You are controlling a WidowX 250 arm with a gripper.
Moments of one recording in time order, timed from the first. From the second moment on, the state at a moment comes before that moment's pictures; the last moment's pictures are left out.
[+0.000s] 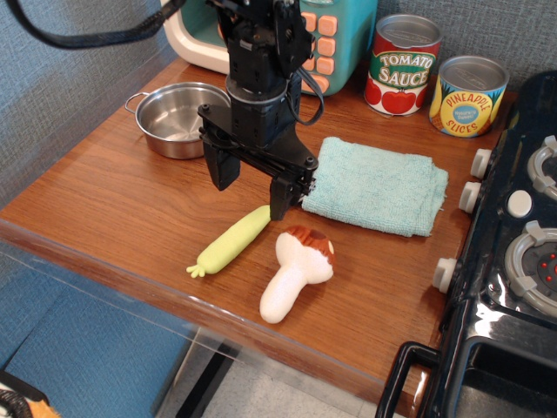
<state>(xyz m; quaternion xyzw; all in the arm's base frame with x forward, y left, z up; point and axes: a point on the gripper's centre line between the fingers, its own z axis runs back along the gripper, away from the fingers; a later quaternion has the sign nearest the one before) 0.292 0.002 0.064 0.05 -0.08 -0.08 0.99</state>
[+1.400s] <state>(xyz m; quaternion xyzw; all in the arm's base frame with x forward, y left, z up) 0.280 -0.034 0.027 0.04 -0.02 -0.10 0.99</state>
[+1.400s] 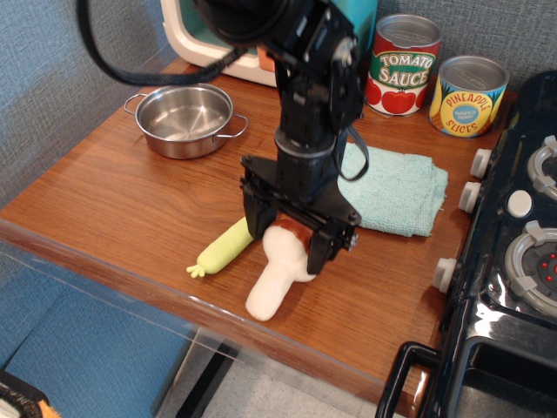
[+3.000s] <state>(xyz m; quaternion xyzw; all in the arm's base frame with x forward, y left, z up) 0.401 -0.038 0.068 -0.04 -0.07 -0.10 0.99</state>
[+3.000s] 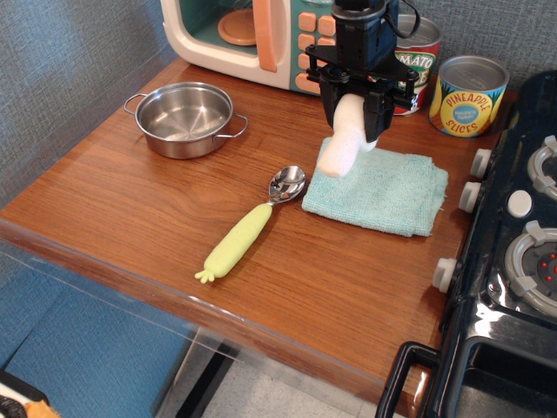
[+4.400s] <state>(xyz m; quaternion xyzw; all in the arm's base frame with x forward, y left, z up) 0.377 -0.026 0.090 0.01 -0.09 -0.09 0.99</state>
